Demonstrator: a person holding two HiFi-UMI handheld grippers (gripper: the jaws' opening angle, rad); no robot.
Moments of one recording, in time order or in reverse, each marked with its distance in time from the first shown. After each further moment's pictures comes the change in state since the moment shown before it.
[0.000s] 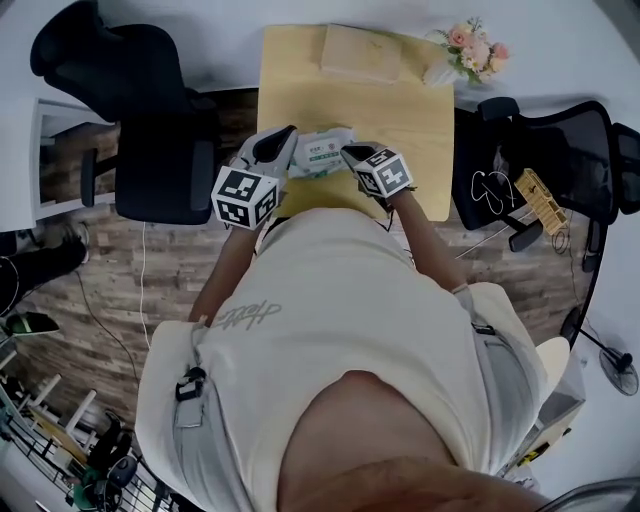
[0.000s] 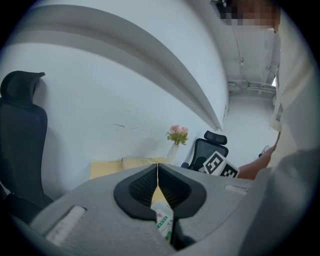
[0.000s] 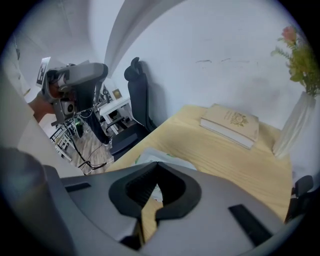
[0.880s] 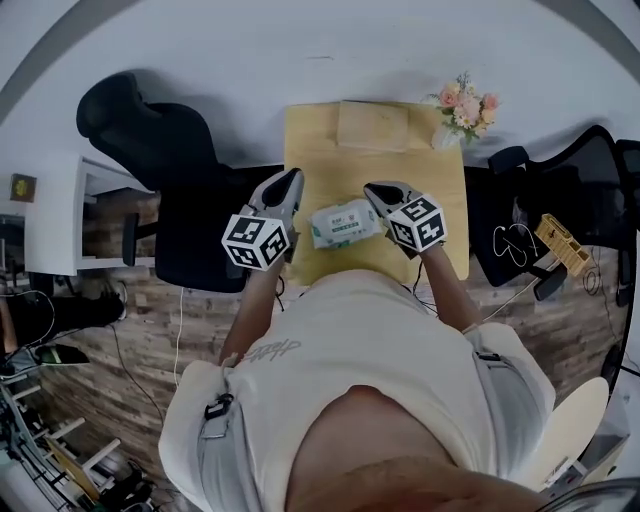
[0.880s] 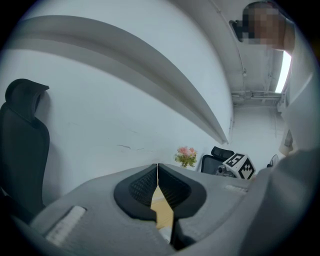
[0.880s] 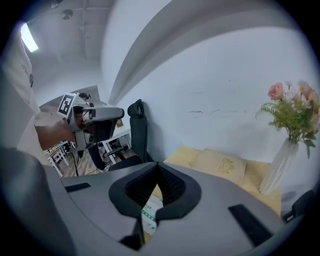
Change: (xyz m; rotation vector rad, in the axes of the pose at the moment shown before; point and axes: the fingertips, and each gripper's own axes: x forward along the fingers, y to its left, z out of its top) left arm -0.001 0.025 0.077 -0.034 -0.163 0.052; right arm -0.091 -0.011 0.111 -0.028 -0.367 -0.028
